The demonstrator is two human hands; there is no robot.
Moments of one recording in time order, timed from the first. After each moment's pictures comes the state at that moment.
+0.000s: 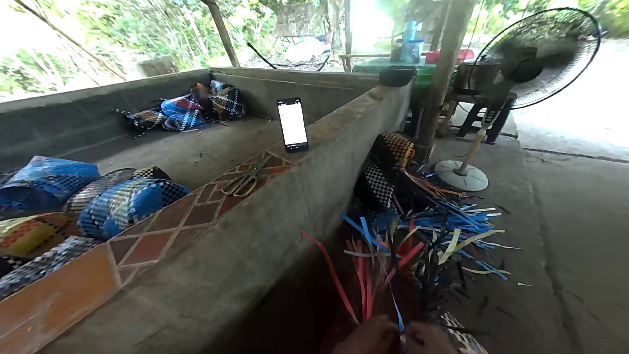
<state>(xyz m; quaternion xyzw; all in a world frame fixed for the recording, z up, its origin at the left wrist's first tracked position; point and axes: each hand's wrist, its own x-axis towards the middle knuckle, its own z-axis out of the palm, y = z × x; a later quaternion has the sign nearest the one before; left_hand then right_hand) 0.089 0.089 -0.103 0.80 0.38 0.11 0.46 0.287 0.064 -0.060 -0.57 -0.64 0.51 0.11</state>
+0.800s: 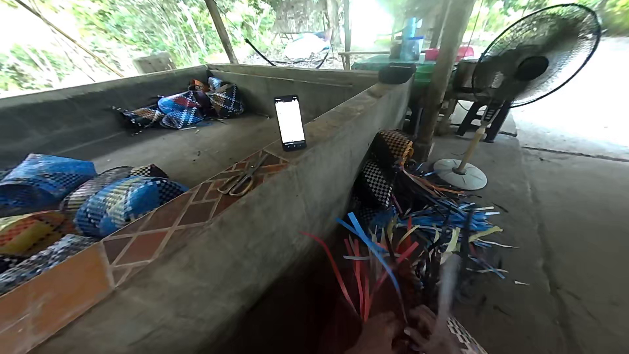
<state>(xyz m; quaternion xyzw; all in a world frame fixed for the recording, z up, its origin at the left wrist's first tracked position) 0.115 0.078 -0.105 0.80 0.45 0.11 0.39 0.307 0.068 -0.101 -0.53 -0.70 0.35 0.32</state>
